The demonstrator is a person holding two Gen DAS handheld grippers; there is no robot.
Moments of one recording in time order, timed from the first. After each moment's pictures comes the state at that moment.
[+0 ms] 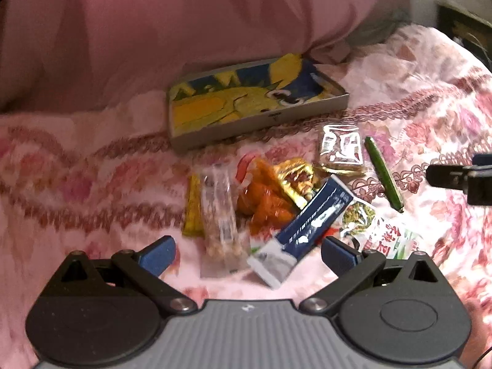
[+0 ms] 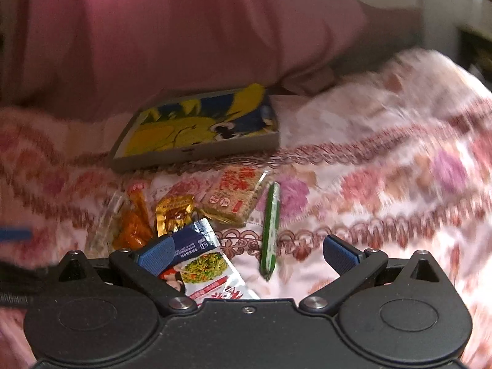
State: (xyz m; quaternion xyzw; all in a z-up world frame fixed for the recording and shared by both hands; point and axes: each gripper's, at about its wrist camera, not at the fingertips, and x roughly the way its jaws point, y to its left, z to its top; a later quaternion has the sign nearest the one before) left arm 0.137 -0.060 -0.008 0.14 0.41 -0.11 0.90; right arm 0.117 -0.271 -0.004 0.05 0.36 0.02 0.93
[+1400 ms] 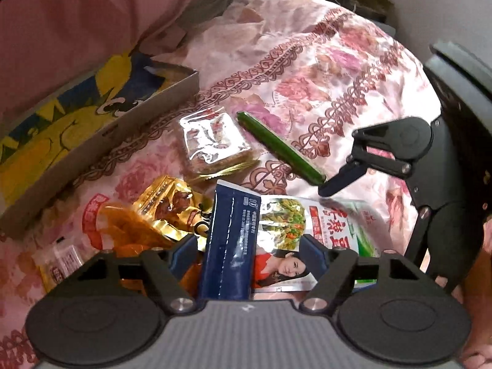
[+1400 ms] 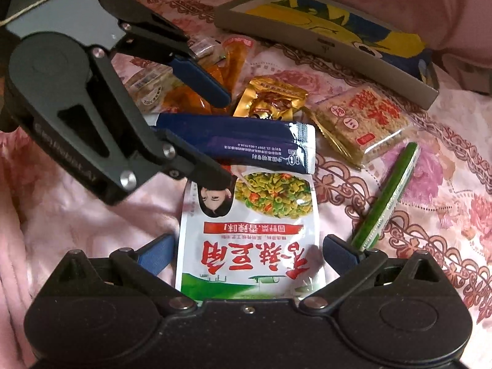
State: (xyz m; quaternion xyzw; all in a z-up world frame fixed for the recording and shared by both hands) left arm 0.206 -0.100 -0.087 0.21 0.39 -0.43 0.79; right arm 0.162 -0.211 -0.099 -0.14 0.46 0.22 0.85
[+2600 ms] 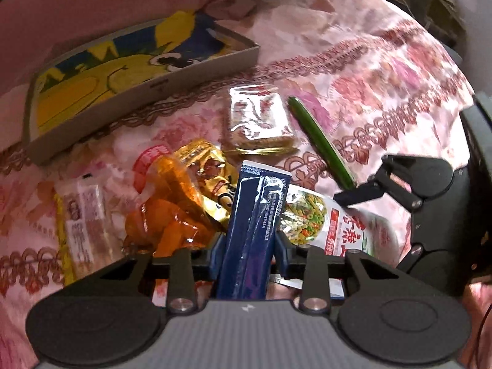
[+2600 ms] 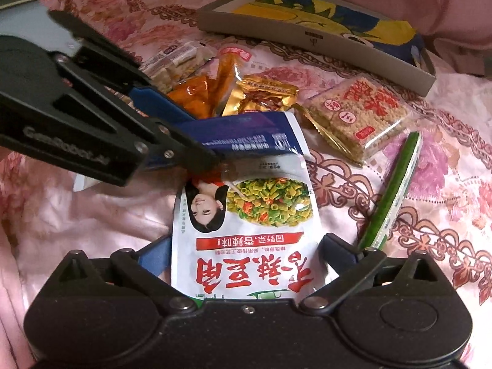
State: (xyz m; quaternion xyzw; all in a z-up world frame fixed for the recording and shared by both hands) left arm 0.209 -0.099 -0.082 0.13 0.47 -0.30 0.82; right arm 0.175 -0.212 -0.109 -0.10 0.46 0.20 0.86
